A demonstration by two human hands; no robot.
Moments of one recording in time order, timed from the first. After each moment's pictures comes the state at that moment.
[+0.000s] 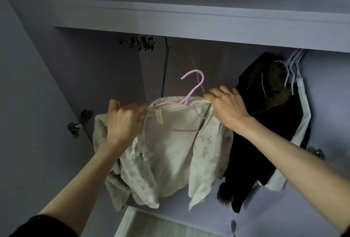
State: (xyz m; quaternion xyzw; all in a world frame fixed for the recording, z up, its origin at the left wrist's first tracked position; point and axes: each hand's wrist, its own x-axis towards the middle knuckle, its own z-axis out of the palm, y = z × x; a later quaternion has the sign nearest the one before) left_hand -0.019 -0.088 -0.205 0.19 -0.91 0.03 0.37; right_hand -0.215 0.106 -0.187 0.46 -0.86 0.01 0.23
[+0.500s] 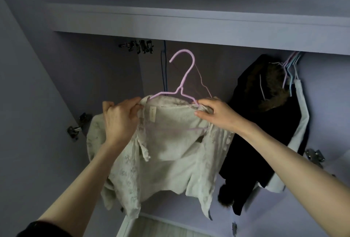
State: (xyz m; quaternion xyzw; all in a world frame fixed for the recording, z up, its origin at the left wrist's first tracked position) left_hand -0.026 -0.087 -0.201 0.23 -0.85 -0.09 0.47; right_hand -0.207 0.106 -0.188 0.50 -0.79 0.34 -0.05
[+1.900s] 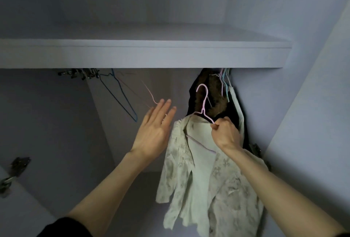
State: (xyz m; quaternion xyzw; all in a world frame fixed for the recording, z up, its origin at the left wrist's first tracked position) left_hand -0.136 0.029 -0.197 -0.07 -0.95 -0.03 0.31; right_hand -0.246 0.225 -0.220 0.09 -0.96 0.25 0.13
